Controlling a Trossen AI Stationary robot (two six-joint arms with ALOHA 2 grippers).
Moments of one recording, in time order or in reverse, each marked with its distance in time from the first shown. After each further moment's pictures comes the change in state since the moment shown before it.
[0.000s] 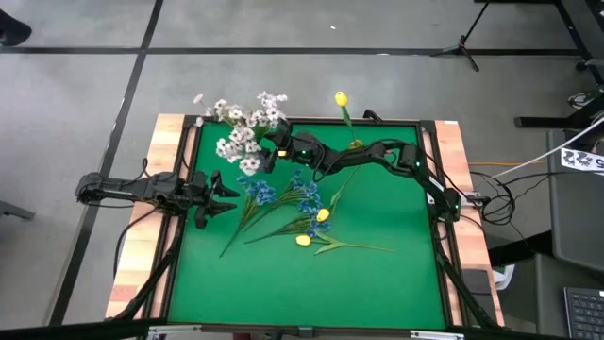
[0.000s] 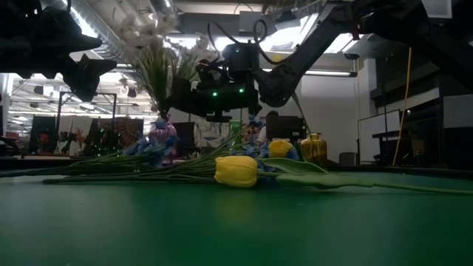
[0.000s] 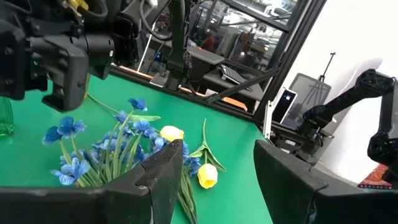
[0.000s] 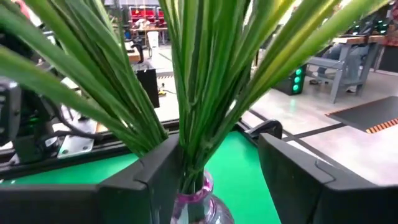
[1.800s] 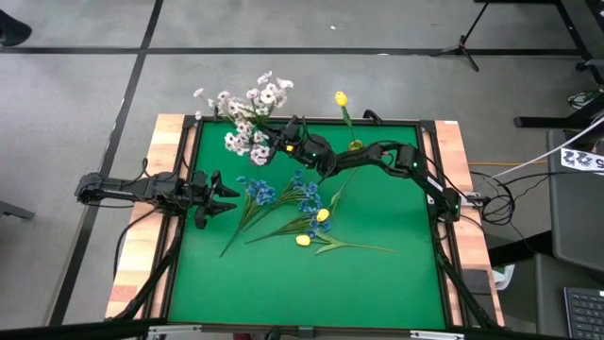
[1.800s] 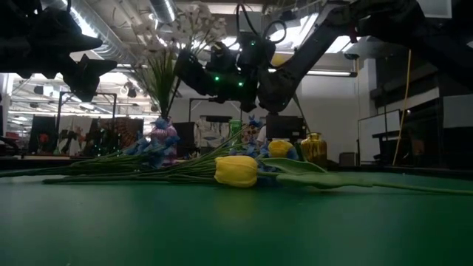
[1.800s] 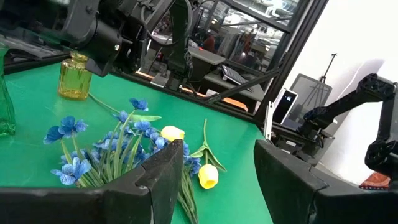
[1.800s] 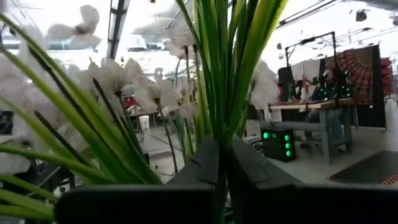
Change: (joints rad) left arm 0.000 0.000 0.000 0.000 -0.005 -0.004; right arm 0.001 0.028 0.000 0.385 0.108 0.053
